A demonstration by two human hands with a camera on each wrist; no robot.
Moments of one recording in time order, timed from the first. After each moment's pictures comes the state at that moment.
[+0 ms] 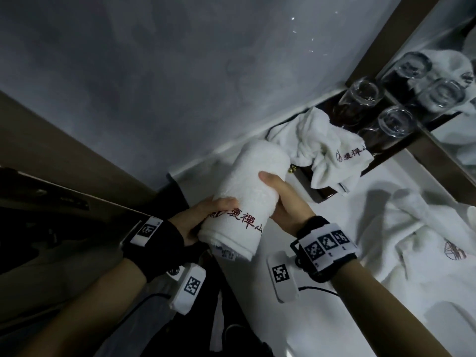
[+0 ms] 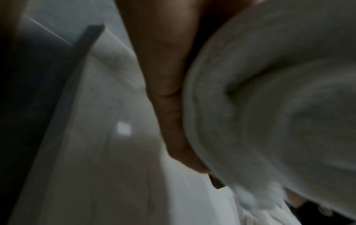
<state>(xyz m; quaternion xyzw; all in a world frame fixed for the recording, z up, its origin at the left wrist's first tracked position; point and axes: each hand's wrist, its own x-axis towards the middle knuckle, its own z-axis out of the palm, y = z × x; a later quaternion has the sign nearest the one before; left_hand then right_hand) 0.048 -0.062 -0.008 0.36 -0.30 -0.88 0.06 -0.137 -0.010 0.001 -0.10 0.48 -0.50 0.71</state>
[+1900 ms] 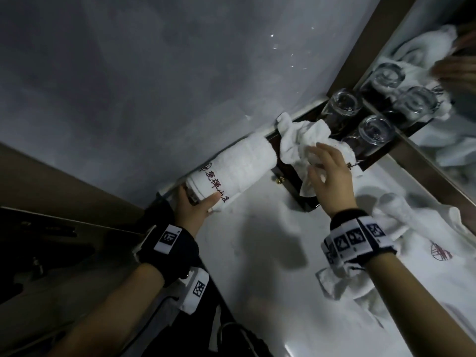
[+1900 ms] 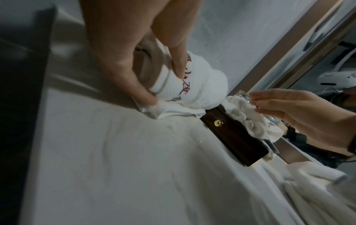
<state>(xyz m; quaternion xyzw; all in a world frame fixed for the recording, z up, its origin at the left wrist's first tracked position) 0.014 -0.089 -0.046 0.59 -0.39 -0.62 0.33 -0.240 -0.003 0.000 -0.50 0.77 -0.37 0.12</state>
